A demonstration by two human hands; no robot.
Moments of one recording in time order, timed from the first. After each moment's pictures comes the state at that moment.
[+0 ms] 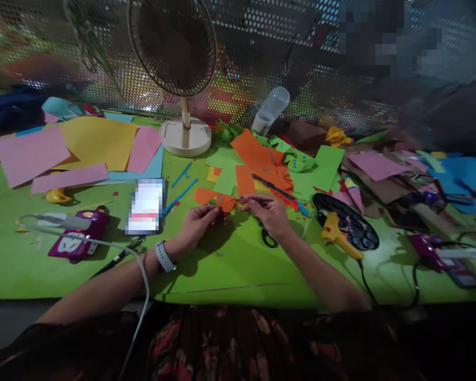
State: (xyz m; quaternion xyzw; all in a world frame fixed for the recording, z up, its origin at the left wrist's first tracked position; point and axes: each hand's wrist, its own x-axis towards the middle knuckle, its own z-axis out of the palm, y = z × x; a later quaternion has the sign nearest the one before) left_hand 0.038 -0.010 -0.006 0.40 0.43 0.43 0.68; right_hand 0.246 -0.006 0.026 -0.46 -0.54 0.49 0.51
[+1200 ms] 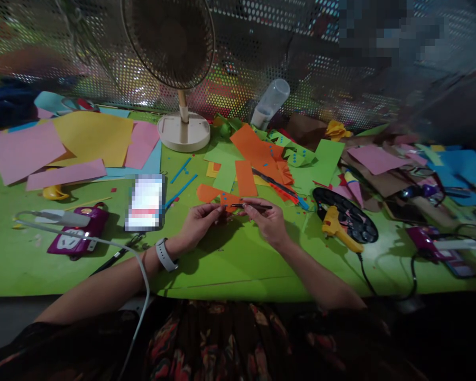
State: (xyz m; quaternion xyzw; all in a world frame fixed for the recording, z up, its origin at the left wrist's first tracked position) left_hand 0.038 -0.015 -0.009 0.46 0.40 0.43 0.67; right_hand 0.239 -0.033 0.008 -0.48 -0.54 0.47 0.51
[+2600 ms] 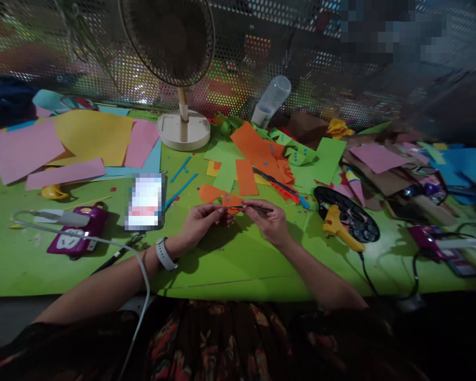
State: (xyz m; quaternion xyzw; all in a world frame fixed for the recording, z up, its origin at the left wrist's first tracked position) left_hand 0.037 -0.017 -0.009 0.44 0.37 0.41 0.71; right_hand 0.243 -0.036 0.006 -0.45 -0.59 0.43 0.52
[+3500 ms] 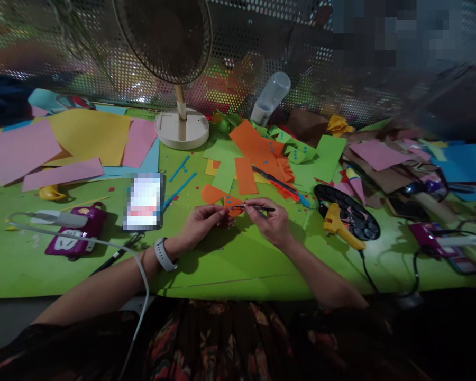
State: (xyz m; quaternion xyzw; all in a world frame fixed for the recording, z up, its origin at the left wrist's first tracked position) left_hand 0.039 -0.019 -0.009 0.43 0.38 0.38 0.72; right_hand 0.244 -0.037 0.012 -0.46 -0.66 0.30 0.51
